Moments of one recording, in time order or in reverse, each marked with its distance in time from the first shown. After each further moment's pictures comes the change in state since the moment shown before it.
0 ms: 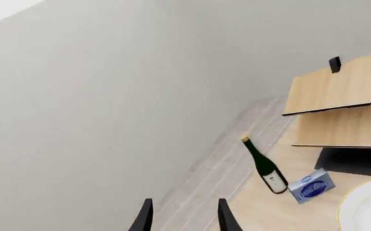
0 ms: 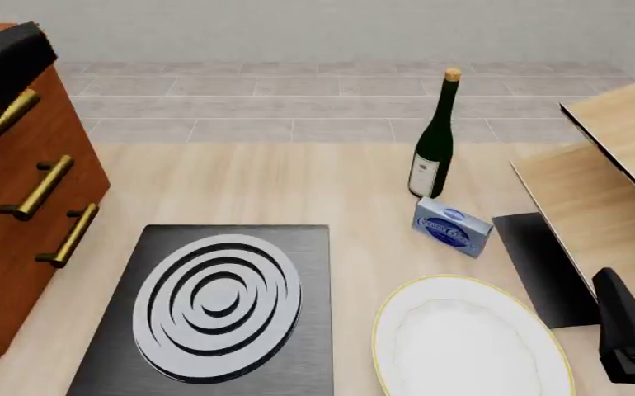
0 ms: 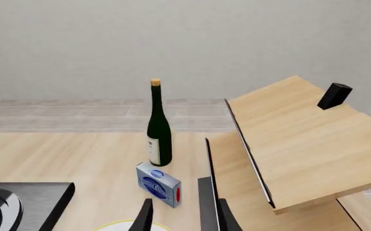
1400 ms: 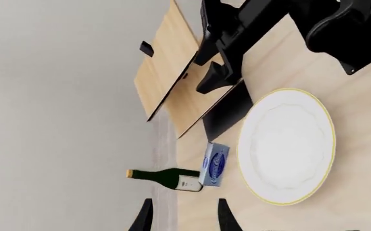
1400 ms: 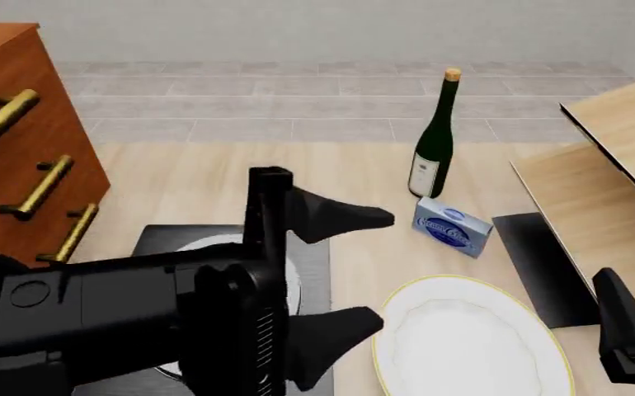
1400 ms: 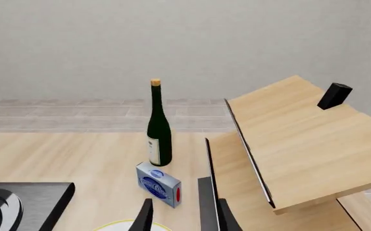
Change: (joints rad) left arm -0.440 0.525 0.105 -0.158 0.479; right arm 0.000 0.000 0.000 0.000 0.000
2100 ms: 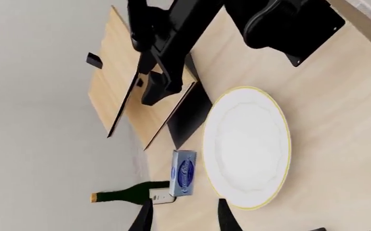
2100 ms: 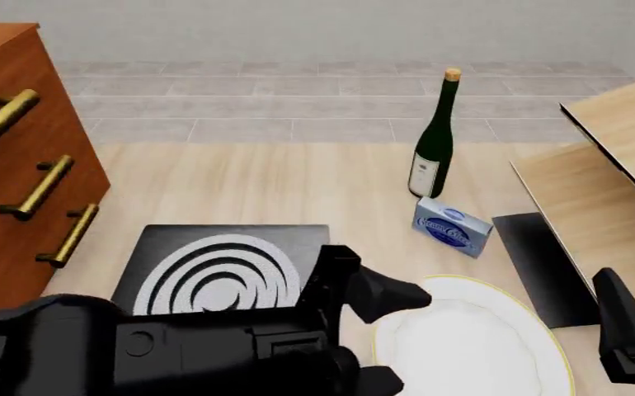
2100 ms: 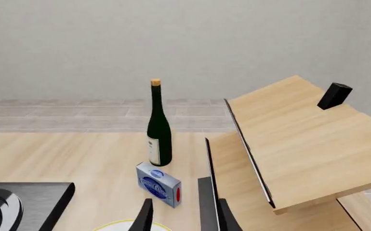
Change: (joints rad) left arm -0.067 0.153 0.042 -0.056 0.053; right arm 0.000 0.000 0.000 0.000 0.000
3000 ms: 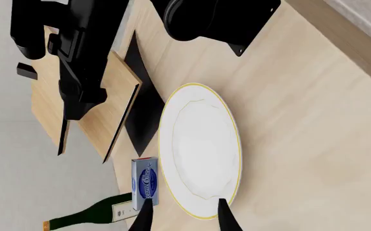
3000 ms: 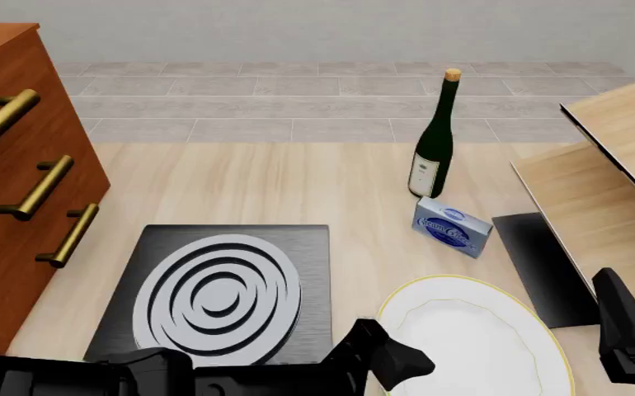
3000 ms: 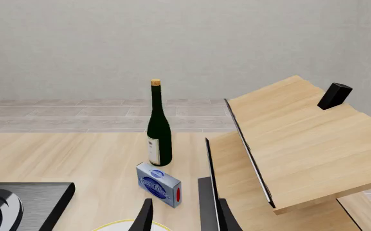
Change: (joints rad) left arm -0.033 0.205 0.090 -0.157 0.050; right arm 0.000 0.000 0.000 0.000 0.000
